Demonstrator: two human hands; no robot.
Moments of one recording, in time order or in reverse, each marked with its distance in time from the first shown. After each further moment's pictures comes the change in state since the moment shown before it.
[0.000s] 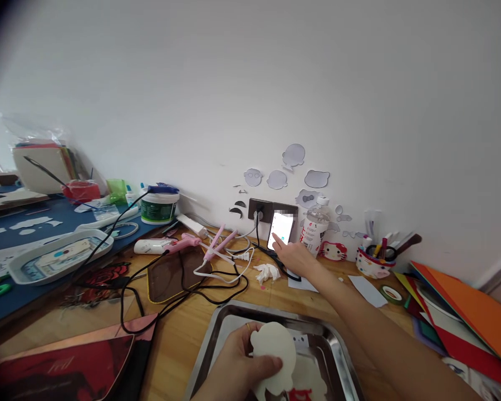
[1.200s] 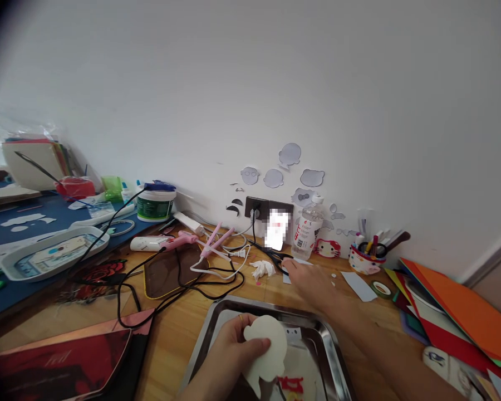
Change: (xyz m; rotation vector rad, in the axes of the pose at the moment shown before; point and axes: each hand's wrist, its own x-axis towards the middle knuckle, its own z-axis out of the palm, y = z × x) left_hand -0.004 0.011 0.001 0.011 -0.006 0.035; right_hand -0.070 -0.011 -0.033 0.333 0.000 0.171
